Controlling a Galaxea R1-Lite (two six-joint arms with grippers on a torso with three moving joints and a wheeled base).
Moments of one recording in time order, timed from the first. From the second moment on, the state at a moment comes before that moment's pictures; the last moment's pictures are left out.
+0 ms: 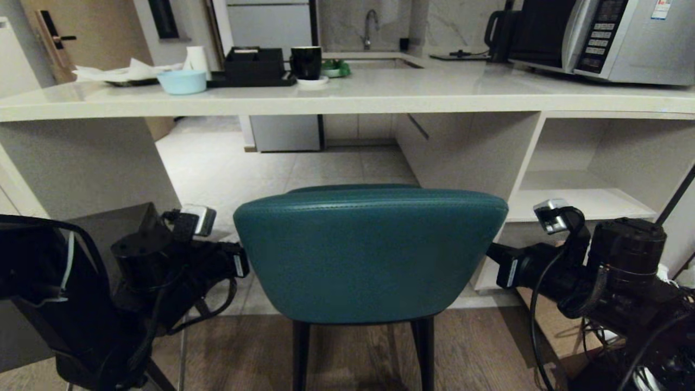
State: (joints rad) left arm -0.26 2.03 -0.47 -1.51 -0.02 -0.01; right arm 0.27 1.80 -0.44 -1.17 0.22 0.11
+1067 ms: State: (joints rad) left arm -0.44 2.06 -0.59 -1.38 0.20 -0.01; right arm 0.35 1.85 -0.52 -1.18 0.17 0.05
